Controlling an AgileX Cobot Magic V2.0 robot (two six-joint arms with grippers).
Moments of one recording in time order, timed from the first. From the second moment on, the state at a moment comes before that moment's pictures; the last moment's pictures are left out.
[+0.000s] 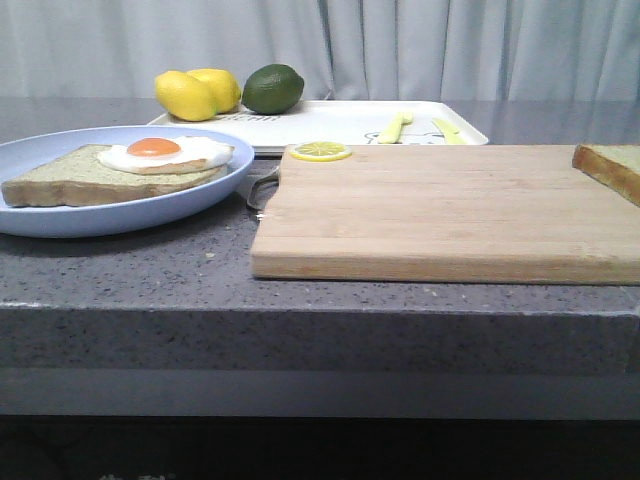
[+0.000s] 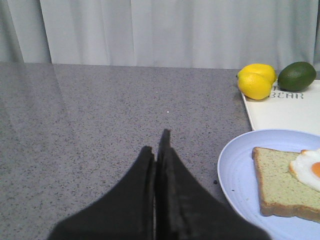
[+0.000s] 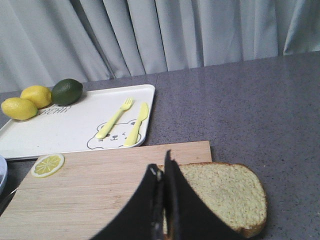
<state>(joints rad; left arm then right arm) 0.04 0.39 -0.51 0.12 0.35 -0.10 -0.03 0.43 -0.59 0.23 0.39 0.00</state>
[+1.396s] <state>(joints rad) -0.03 0.39 -0.51 0.08 0.31 -0.10 -0.26 1.25 -1.19 0.02 0.93 0.12</state>
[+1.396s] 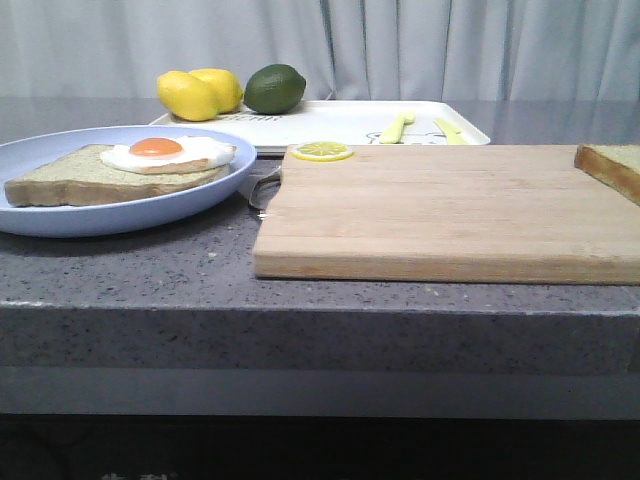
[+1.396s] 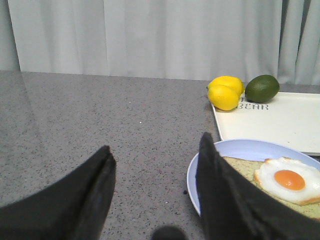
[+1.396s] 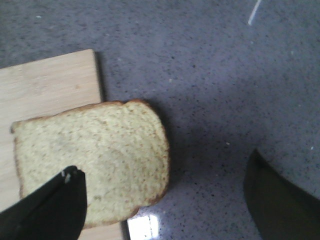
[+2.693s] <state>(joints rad) -0.03 0.39 -0.51 0.08 0.31 -0.10 -0.46 1.69 -1.27 0.60 1.06 -0.37</state>
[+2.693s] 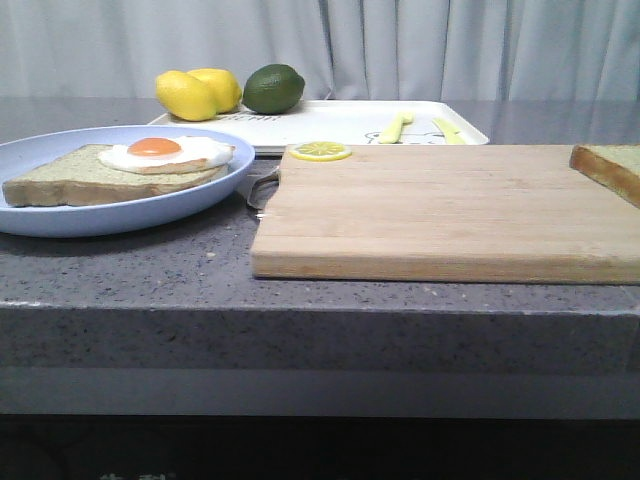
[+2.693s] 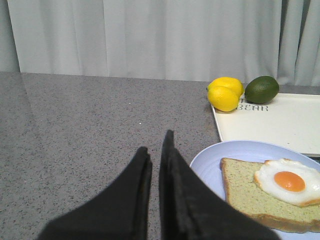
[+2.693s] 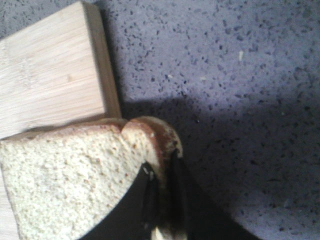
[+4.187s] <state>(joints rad) -0.03 0.39 -0.51 0.08 0.30 -0.10 0.54 1.91 -1.47 1.40 0.47 -0.37</state>
